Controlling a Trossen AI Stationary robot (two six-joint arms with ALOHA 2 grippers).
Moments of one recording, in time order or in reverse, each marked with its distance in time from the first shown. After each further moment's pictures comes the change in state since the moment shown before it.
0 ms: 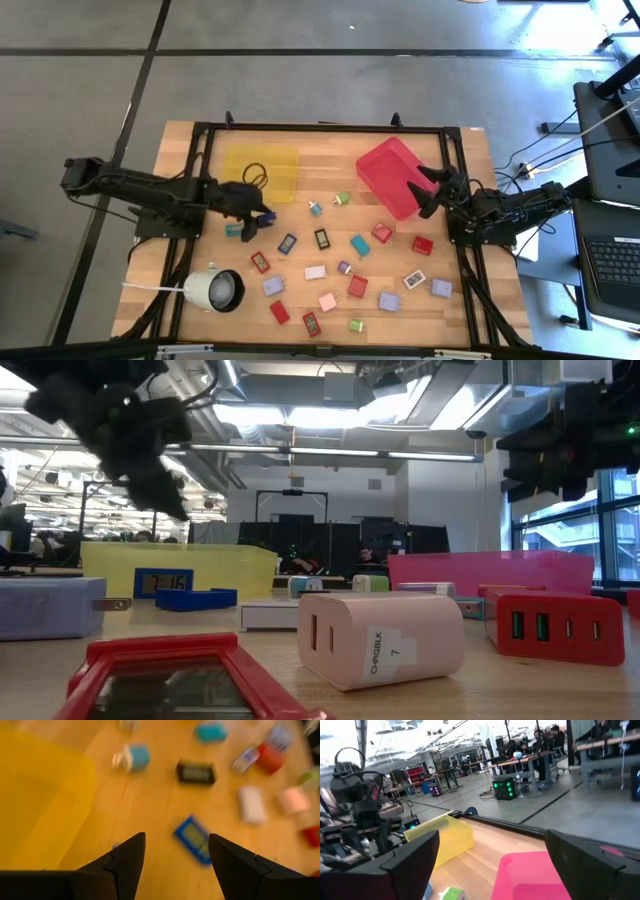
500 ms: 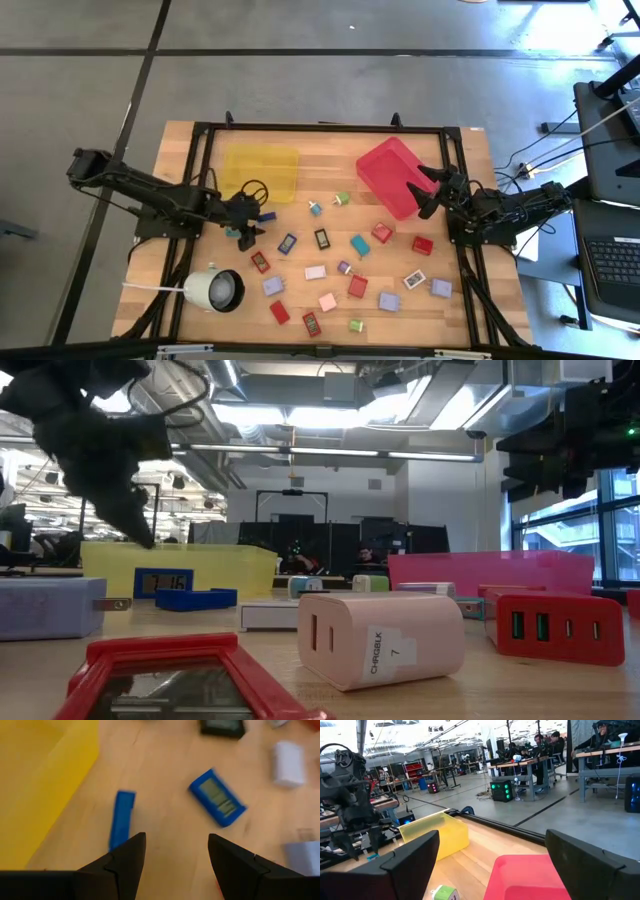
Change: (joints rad) left arm -0.168 0.061 -0.009 -0.115 -0.170 -0.154; right arm 0.000 0.000 0.000 0.000 -0.001 -0.050
